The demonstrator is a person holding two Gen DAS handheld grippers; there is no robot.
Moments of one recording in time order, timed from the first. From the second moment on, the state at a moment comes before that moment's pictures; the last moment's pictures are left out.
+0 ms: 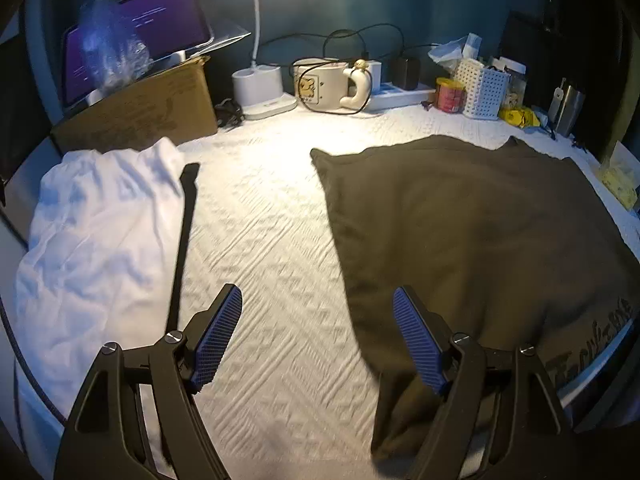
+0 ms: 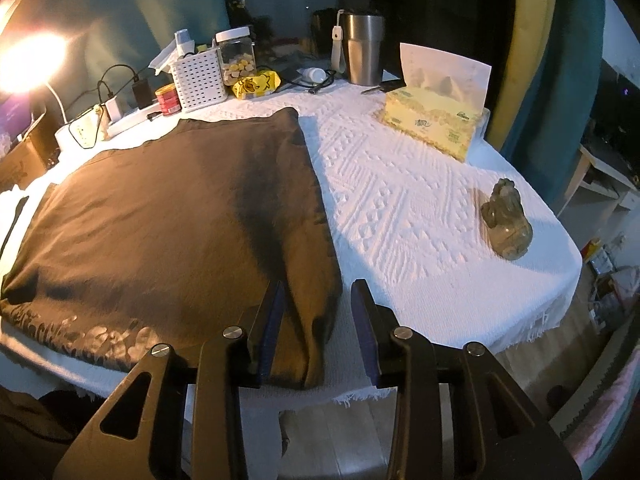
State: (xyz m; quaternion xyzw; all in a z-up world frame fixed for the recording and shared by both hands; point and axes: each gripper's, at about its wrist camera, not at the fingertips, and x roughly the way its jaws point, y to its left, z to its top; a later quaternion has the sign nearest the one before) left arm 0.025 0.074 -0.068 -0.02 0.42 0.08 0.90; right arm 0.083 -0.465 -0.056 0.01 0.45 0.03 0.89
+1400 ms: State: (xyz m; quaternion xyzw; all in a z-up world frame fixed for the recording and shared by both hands) left arm 0.208 0.100 -0.113 -0.01 0.44 -0.01 0.90; right arm 0.352 -0.416 -0.107 0.00 0.46 0.10 0.88
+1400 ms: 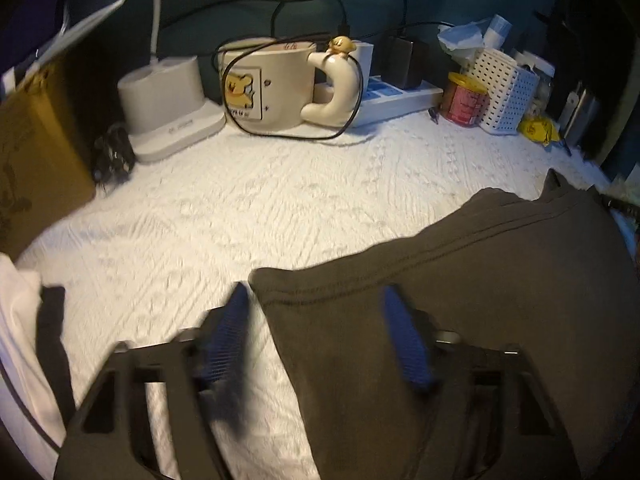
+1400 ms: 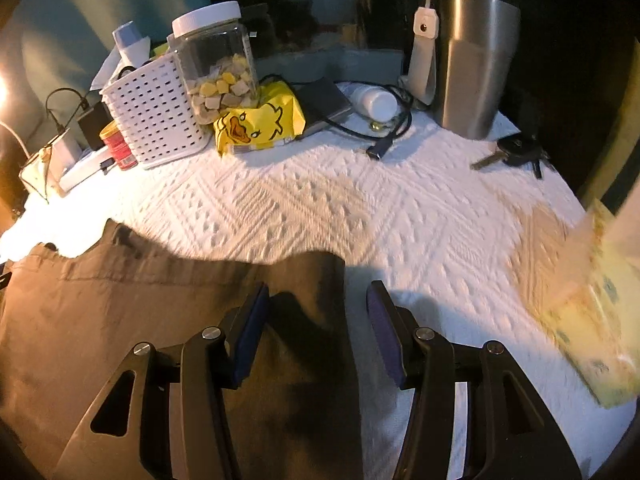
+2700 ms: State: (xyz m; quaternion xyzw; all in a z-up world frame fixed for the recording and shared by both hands) left arm 0.201 0.129 -0.080 -0.05 0.40 0.11 0.91; right arm 0.368 -0.404 -0.087 -0.03 0.45 0.11 0.89
